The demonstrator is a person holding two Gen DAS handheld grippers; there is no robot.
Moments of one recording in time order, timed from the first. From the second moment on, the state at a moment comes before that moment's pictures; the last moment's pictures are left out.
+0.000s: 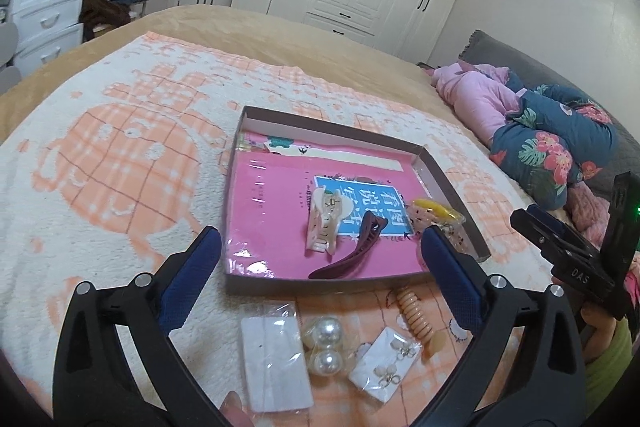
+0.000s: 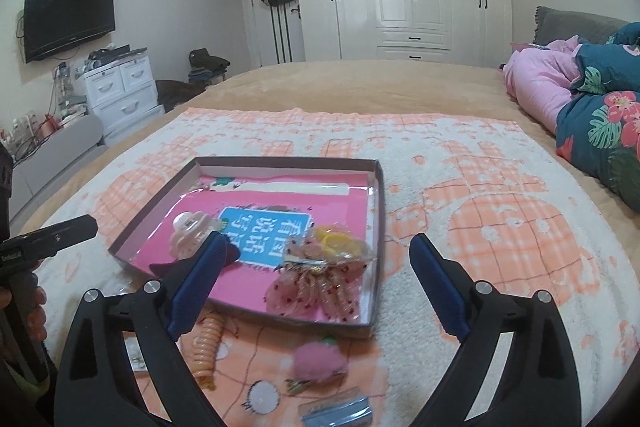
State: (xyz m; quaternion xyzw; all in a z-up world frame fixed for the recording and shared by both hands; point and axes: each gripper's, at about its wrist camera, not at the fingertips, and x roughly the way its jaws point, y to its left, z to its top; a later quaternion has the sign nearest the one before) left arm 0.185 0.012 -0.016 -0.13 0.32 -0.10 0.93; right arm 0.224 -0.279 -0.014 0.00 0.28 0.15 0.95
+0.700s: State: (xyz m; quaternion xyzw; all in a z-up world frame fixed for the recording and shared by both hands) left arm 0.149 0.042 -0.008 -0.13 0.31 -0.08 0.94; right arm 0.175 -0.229 -0.020 -0.03 0.29 0.21 0.94
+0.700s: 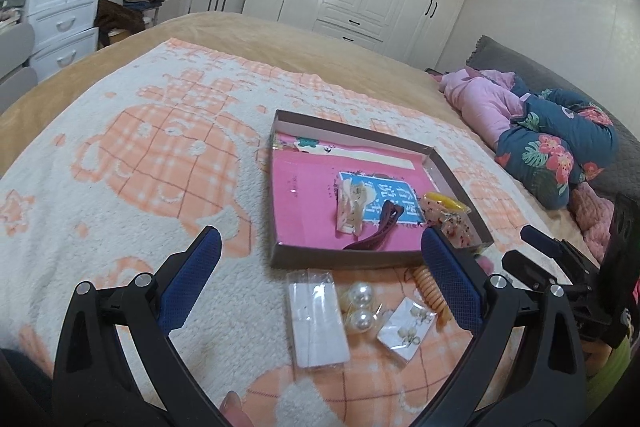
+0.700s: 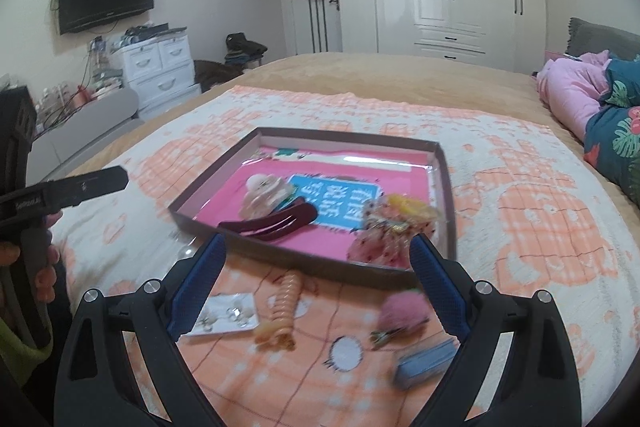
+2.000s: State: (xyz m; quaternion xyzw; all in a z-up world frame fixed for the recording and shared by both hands) left arm 0.134 0.022 -0.065 -0.05 0.39 -0.09 0.91; right arm 0.167 -0.190 -0.087 -0.09 0.37 0.20 0.90
